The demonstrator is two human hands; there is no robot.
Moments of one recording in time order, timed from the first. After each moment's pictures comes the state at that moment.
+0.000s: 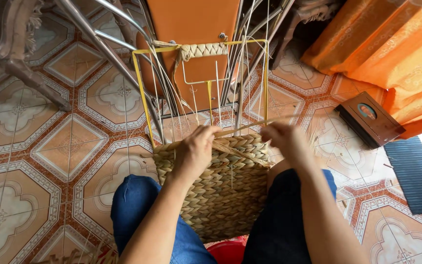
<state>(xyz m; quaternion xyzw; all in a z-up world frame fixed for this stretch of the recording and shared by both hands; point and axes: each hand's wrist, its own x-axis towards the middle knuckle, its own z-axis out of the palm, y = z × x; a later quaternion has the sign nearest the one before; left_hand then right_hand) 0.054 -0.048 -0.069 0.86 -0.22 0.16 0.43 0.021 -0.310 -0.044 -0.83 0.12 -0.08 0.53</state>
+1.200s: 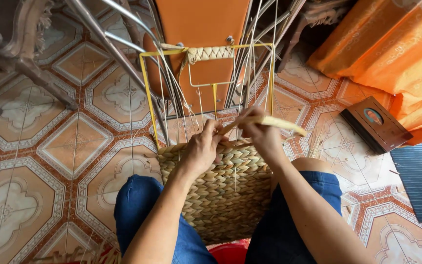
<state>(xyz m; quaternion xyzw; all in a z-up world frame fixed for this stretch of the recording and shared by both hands) 0.061 -0.052 -0.044 0.84 -0.18 -0.08 0.50 0.059 -0.256 -0.057 -0.83 -0.17 -0.11 0.52</state>
